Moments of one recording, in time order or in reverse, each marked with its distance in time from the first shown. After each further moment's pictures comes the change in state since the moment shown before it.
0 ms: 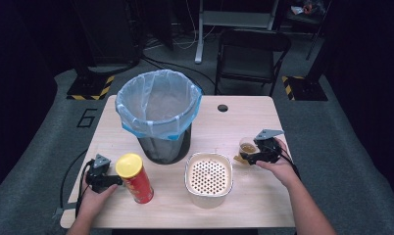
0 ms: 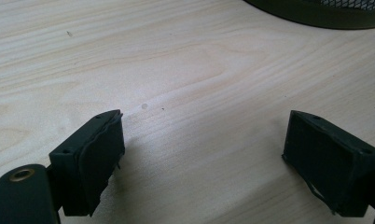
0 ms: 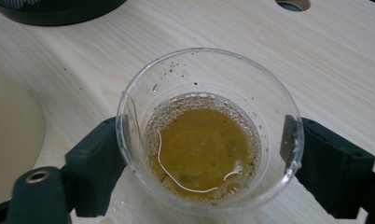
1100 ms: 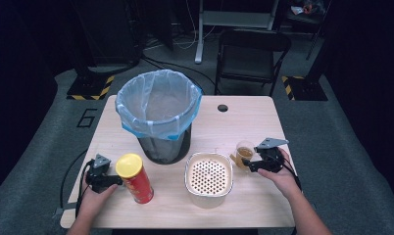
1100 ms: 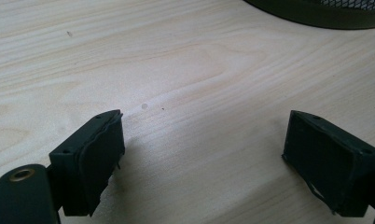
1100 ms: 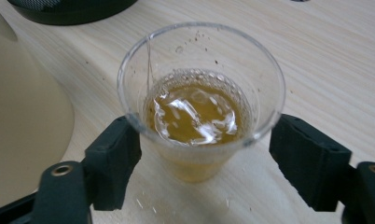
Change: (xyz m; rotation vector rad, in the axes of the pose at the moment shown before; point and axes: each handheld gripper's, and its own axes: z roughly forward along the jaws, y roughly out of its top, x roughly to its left) left arm 0.000 0.000 0.000 0.000 0.001 0.000; right arm 0.019 -0.019 -0.015 -0.032 -0.004 0.051
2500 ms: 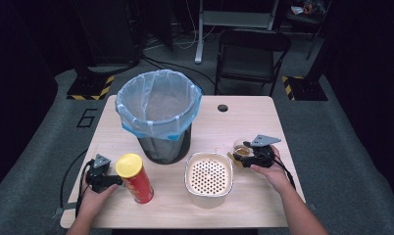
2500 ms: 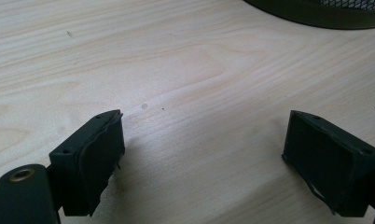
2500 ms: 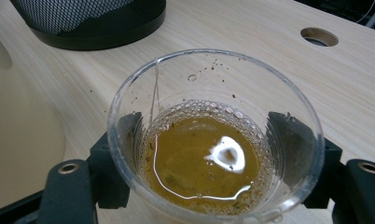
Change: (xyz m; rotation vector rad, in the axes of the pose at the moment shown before) left arm 0.000 0.000 0.000 -0.001 0.000 0.000; right arm -0.004 0.004 0.035 -0.135 0.069 -0.071
